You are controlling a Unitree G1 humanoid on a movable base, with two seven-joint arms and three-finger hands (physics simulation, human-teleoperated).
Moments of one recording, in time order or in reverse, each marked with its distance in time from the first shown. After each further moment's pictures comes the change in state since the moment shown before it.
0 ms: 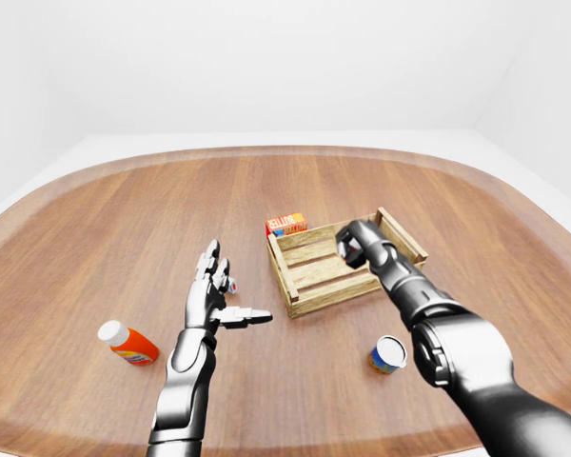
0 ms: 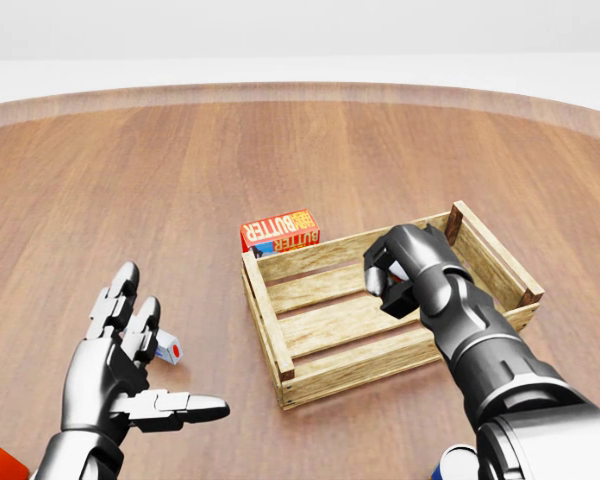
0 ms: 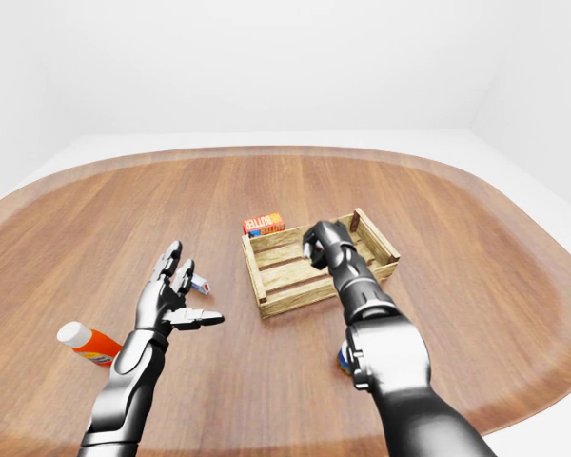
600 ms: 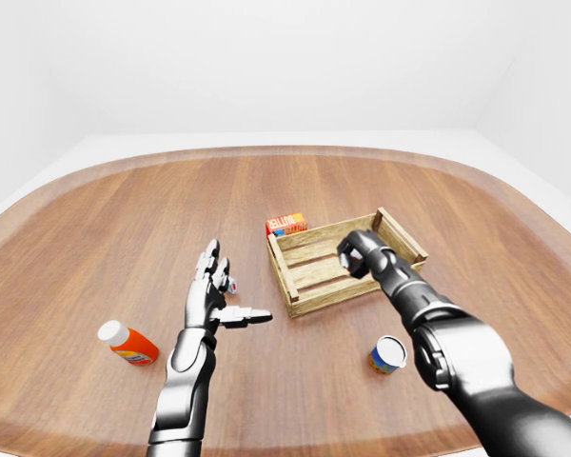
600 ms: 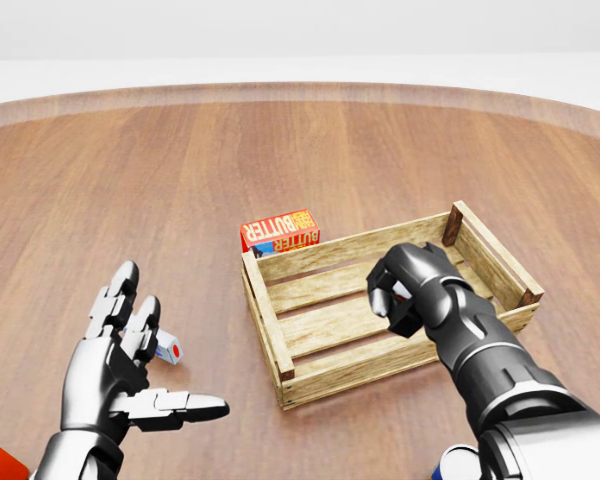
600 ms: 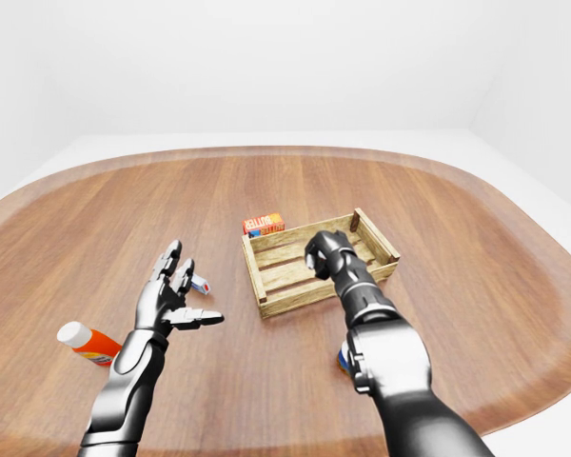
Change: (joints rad) left arm 0.000 0.000 0.000 -0.005 -0.006 0.000 -0.001; right arm 0.025 -0.003 0.013 0.005 -0.096 0.023 0.069
